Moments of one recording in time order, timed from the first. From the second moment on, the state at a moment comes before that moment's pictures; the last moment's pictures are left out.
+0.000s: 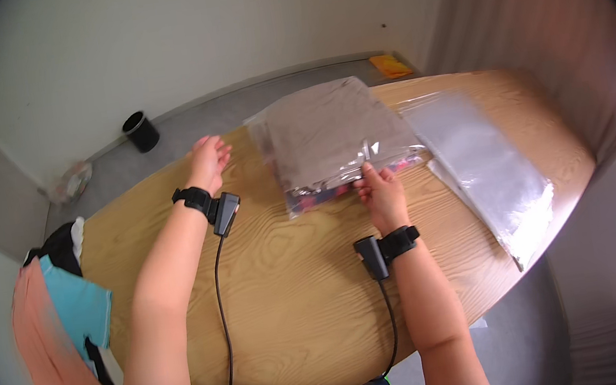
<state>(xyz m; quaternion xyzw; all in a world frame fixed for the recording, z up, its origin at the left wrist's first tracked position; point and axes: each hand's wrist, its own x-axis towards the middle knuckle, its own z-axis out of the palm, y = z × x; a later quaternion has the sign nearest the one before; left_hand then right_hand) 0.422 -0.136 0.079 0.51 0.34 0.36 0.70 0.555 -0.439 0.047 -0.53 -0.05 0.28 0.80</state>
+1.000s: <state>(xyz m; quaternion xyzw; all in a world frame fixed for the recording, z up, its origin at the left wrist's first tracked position) -0.140 -0.180 0.108 0.80 0.59 0.09 -0.03 0.410 -0.595 0.090 -0.23 -0.09 0.49 0.84</state>
